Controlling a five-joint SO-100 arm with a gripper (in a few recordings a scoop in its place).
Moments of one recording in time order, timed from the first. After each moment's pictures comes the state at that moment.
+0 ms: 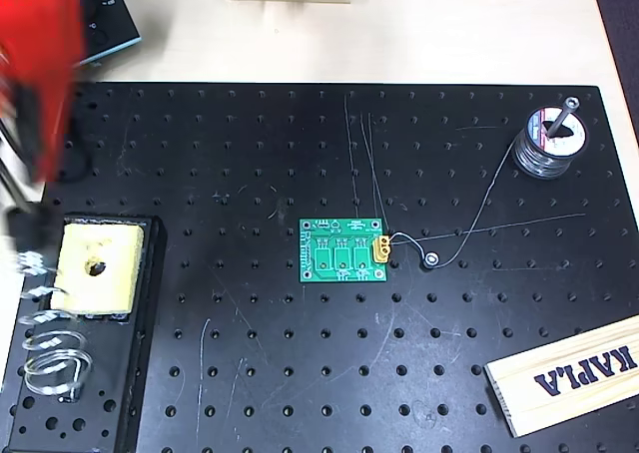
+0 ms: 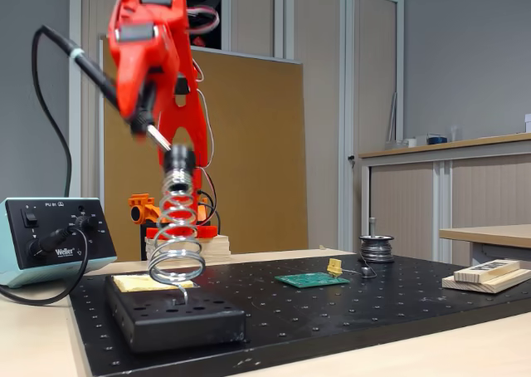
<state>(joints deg) 12.6 61.3 53.0 76.6 4.2</state>
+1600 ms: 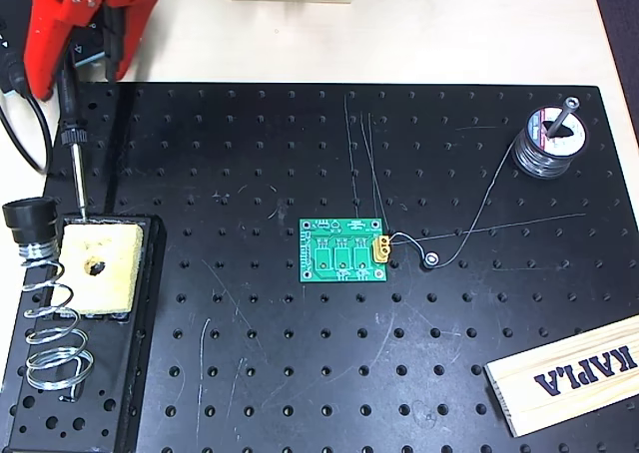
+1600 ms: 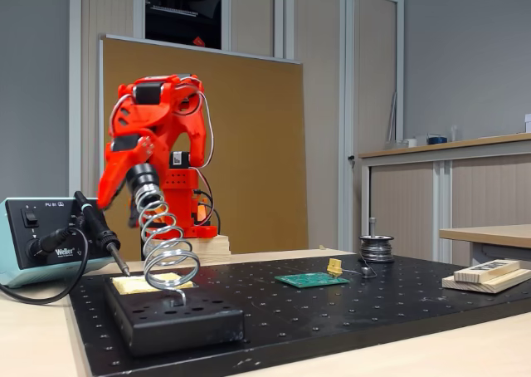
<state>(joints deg) 30.1 113.3 133.4 47.6 8.6</state>
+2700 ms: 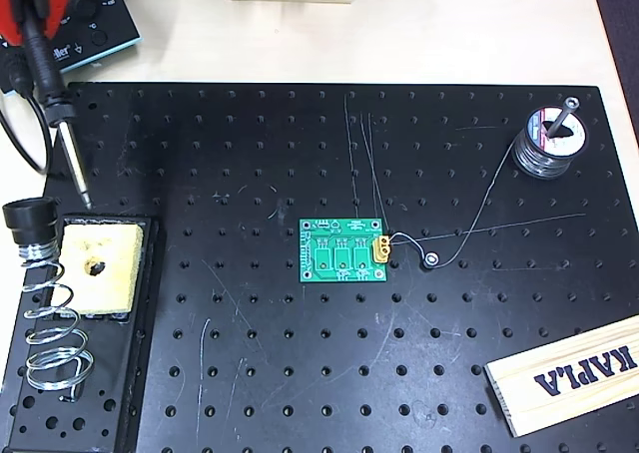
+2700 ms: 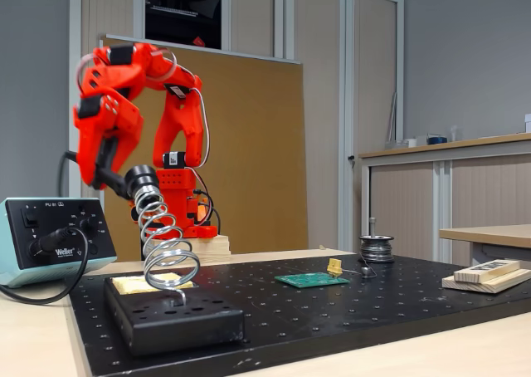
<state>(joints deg) 35.7 103.9 102.9 68.1 7.3</state>
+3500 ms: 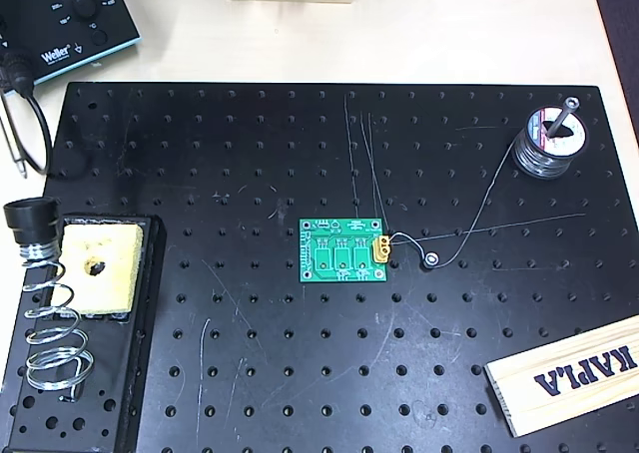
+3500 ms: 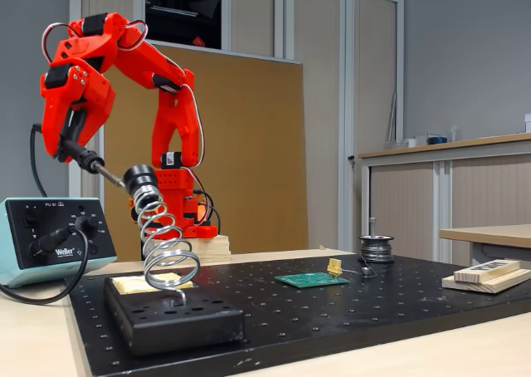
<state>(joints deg) 41.7 95.9 83.6 78.6 0.4</state>
